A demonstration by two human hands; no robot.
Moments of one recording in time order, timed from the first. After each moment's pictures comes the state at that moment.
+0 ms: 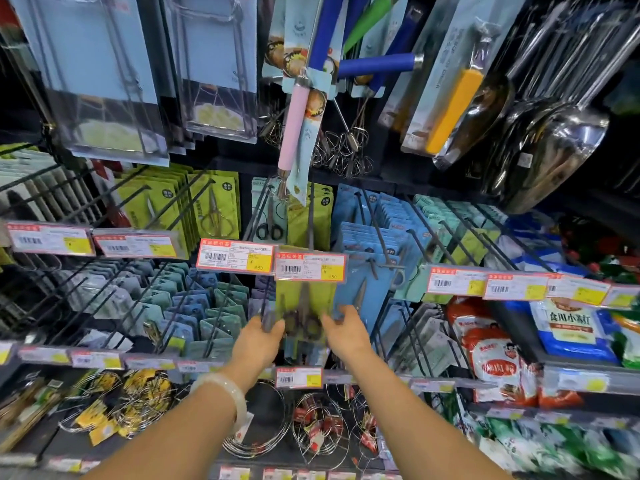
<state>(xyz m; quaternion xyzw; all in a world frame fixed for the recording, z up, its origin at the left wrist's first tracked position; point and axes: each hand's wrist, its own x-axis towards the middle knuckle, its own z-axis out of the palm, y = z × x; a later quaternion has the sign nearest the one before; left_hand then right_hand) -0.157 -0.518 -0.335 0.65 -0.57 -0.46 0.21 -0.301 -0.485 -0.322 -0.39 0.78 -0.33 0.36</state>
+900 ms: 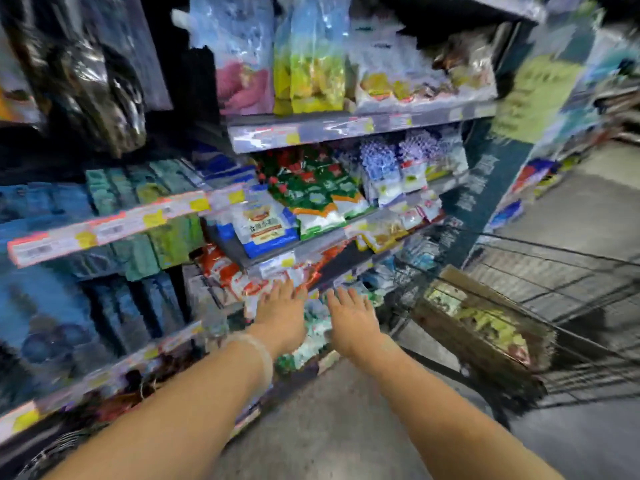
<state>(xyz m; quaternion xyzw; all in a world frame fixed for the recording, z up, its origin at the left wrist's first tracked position) -0.515 -0.205 -0.285 0.20 -0.97 -0.07 -0.08 -0.589 -0.091 -0.302 -0.37 0.93 0.02 0.07</state>
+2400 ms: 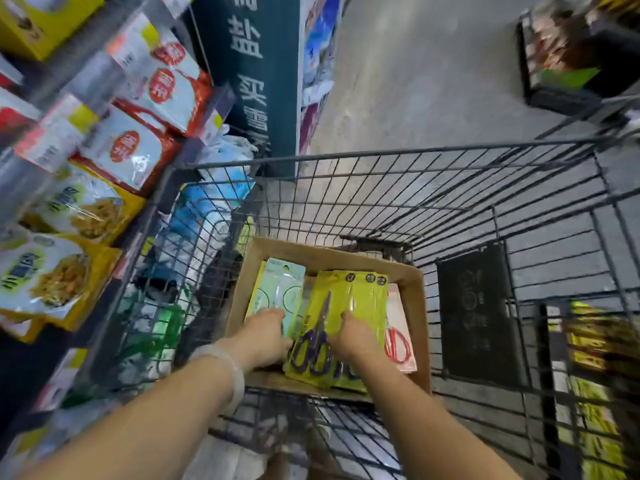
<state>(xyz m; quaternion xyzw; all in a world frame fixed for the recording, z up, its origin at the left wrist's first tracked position) -1.180 0.074 -0.520 -0.05 -0.89 -0.13 -0.44 -1.151 0.230 -0.562 0.20 0.88 -0.21 0.38</state>
